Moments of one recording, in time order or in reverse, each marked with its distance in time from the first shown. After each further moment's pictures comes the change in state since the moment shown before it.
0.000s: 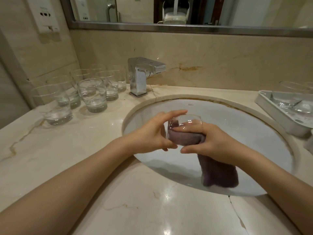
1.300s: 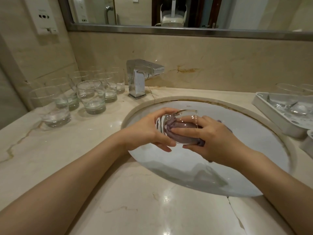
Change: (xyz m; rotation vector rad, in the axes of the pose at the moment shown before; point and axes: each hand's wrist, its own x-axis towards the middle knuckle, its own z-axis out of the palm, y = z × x) left_hand 0.001 0.012 -0.013 -0.406 -0.058 -0.141; right_hand 0.004 0.019 0.000 -0.734 0.266 -0.474
